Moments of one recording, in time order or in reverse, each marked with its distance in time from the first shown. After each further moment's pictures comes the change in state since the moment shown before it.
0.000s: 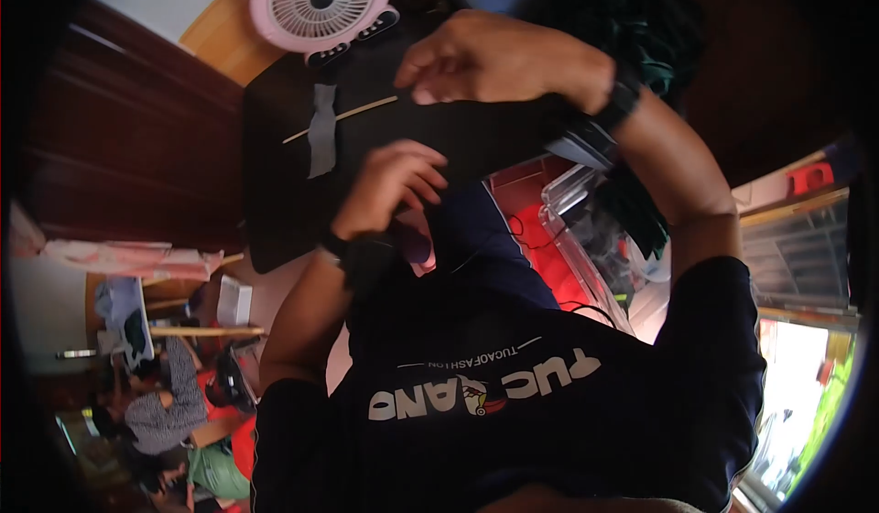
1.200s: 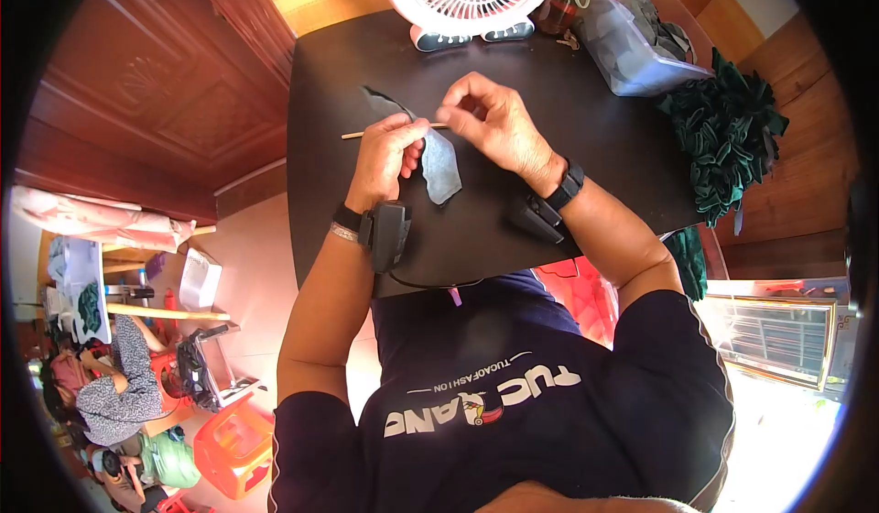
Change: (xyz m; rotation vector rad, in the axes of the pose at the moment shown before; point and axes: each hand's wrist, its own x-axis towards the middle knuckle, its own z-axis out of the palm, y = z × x) left_hand 0.034 -0.069 -0.180 -0.429 0.386 0.086; right_hand 0.171 0.064 0.172 0.428 0.512 0.244
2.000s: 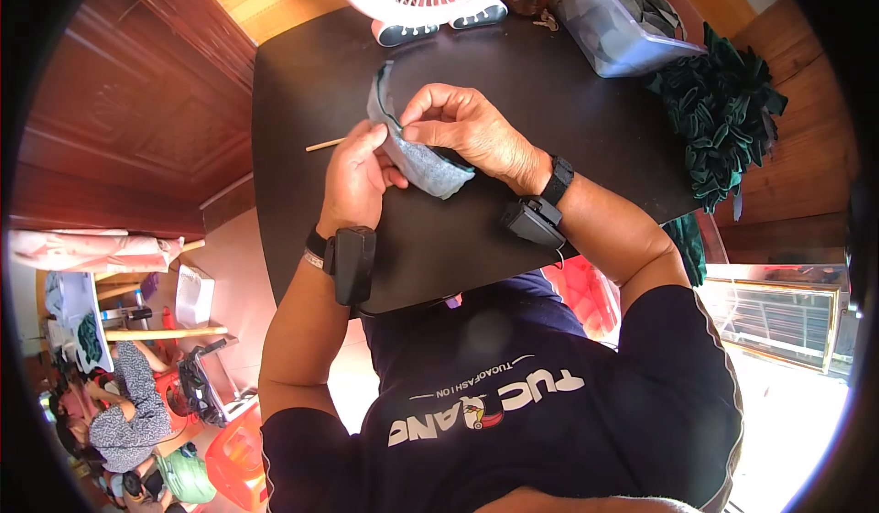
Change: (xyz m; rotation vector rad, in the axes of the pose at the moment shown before) left_hand -0.006 -0.009 0.005 -0.249 -0.140 -0.023; right_hand -0.006 -0.007 -0.005 0.601 -0.232 0.319
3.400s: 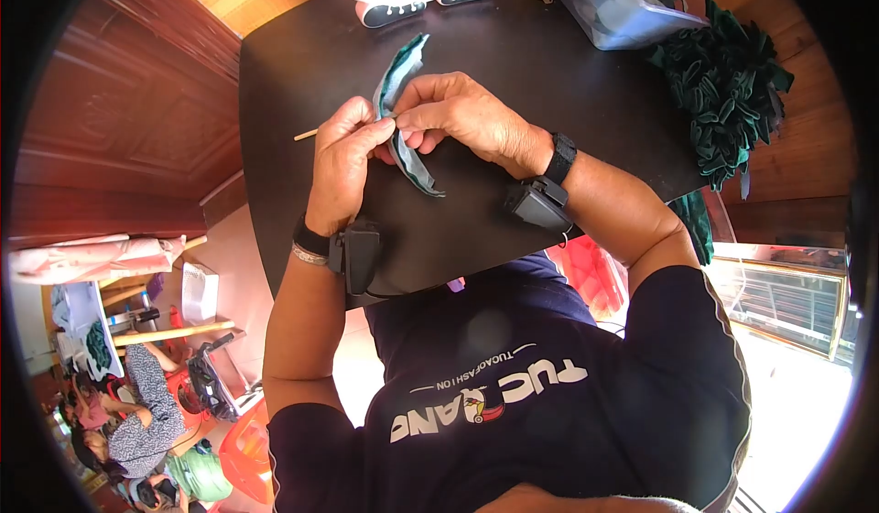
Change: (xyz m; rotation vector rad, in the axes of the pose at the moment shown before) left_hand -0.003 0.014 0.008 0.357 -0.068 0.174; right_hand -0.002 -0.003 -0.001 -0.087 0.065 0.199
